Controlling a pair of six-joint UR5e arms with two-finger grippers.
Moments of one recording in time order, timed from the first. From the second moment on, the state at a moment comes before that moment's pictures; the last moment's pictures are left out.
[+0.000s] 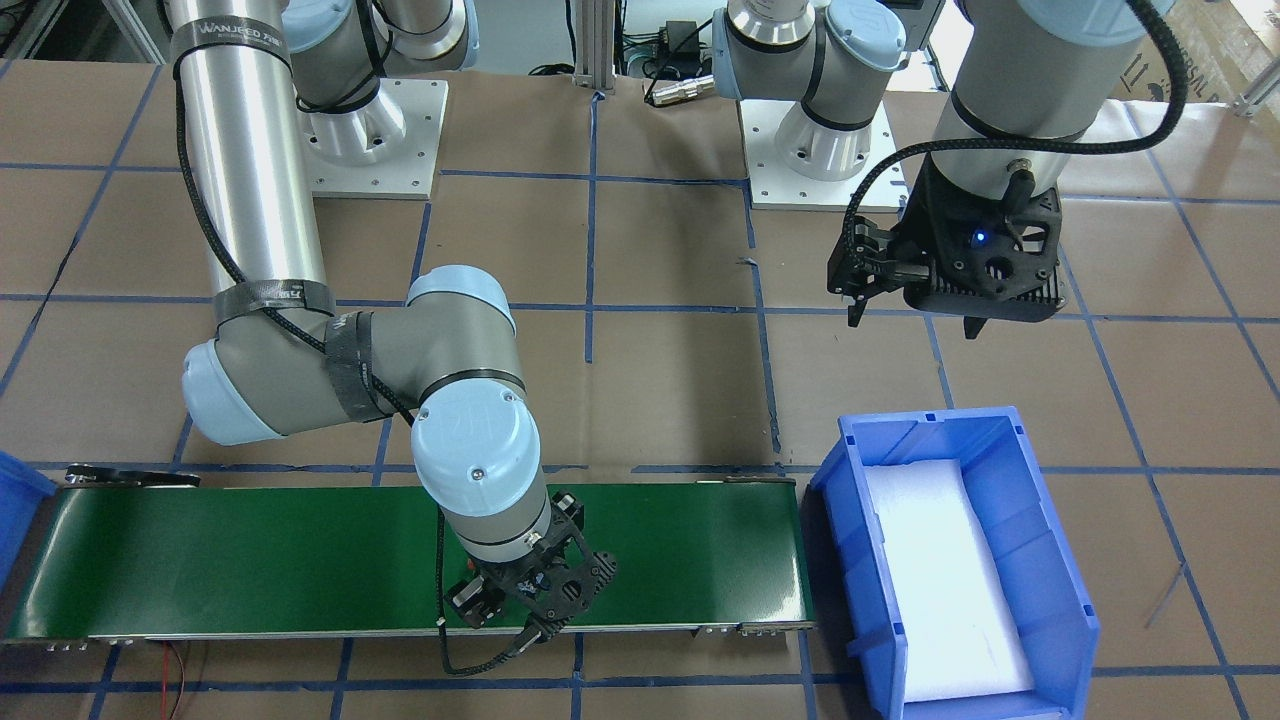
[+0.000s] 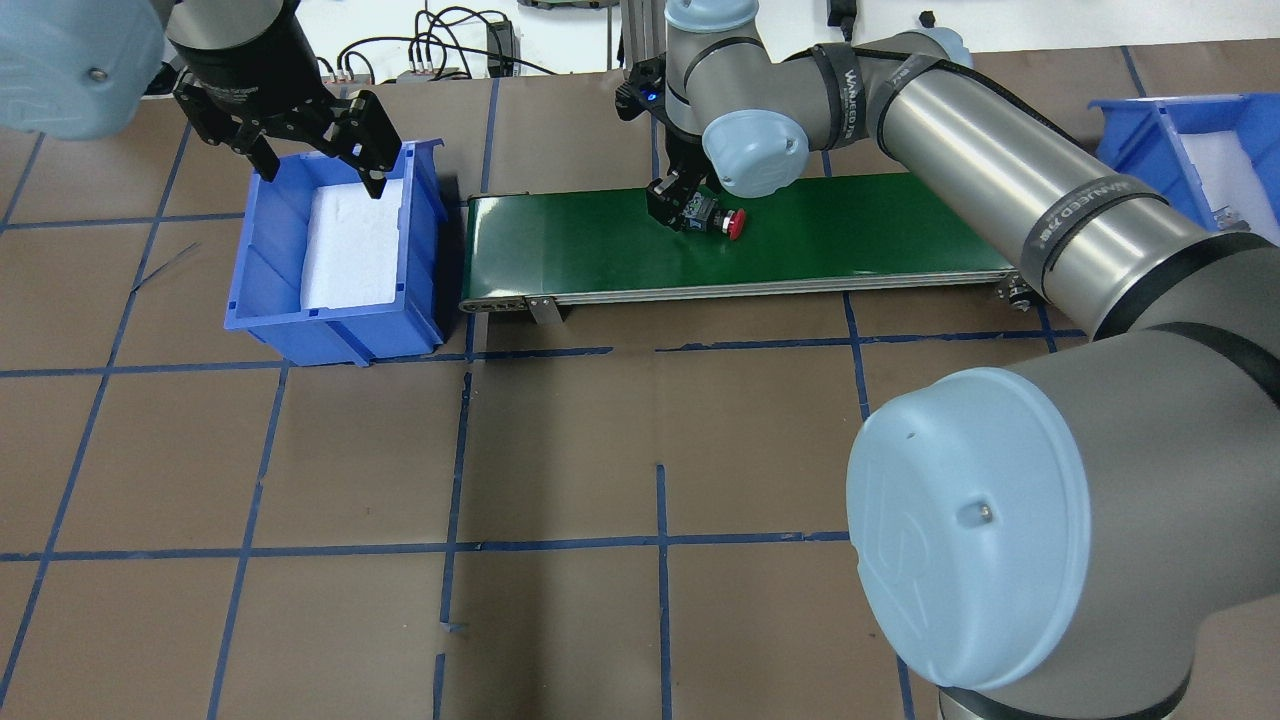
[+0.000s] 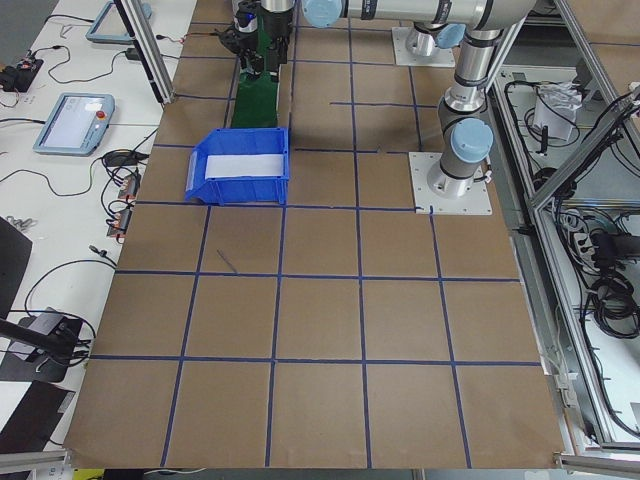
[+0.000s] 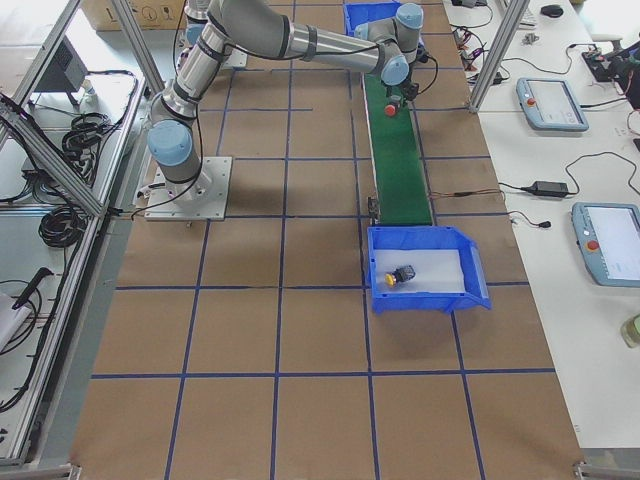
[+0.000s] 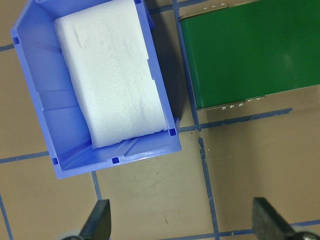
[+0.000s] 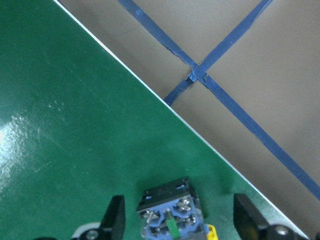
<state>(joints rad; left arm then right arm) -1.58 -1.71 -1.42 -1.55 1.67 0.18 1.81 -0.87 1.24 -2.02 -1.56 -0.54</state>
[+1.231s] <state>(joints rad) -1.58 -1.71 -1.42 -1.55 1.66 0.17 1.58 -0.98 1.23 -1.94 -1.67 -0.63</state>
